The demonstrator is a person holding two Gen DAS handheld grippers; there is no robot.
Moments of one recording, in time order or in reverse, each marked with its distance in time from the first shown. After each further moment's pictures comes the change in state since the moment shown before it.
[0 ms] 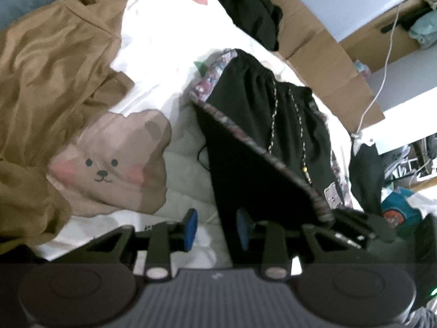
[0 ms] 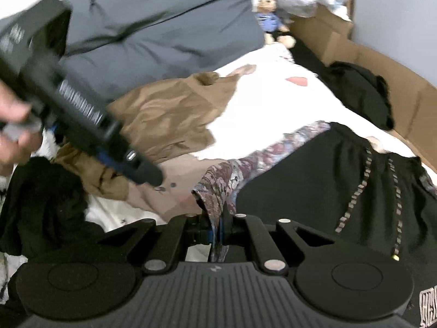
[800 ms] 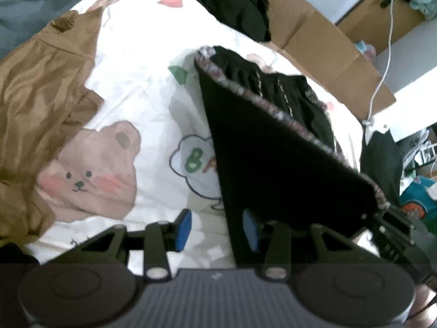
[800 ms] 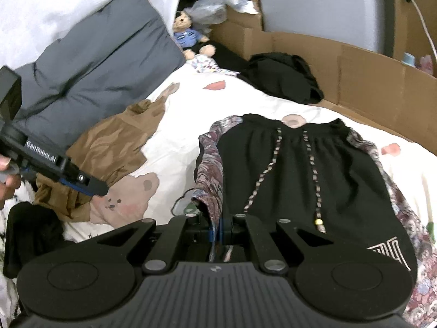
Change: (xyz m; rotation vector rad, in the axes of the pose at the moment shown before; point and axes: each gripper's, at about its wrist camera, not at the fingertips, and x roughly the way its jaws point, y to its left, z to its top) left arm 0.017 -0.102 0.001 0.078 0.022 0.150; right arm -0.083 -0.125 -0.027 0.237 -0.067 -0.088
